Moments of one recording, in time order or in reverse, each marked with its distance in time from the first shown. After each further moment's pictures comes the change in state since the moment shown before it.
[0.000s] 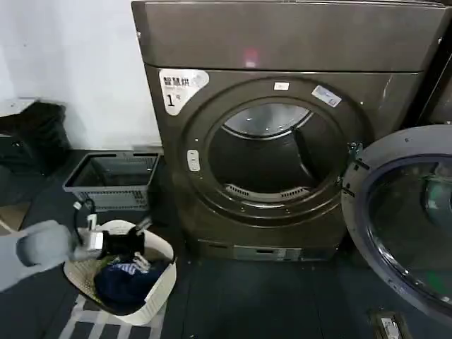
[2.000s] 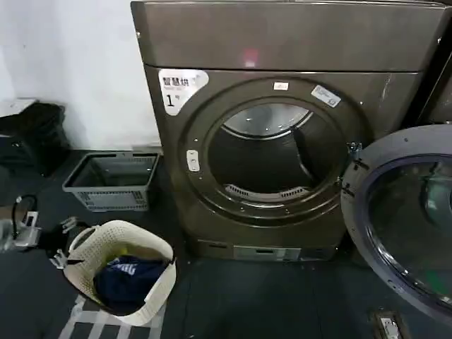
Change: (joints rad) left arm -0.604 -0.049 0.745 0.281 0.140 -0.055 0.021; right arm -0.009 -0.020 0.035 -0.016 0.011 -0.007 -0.003
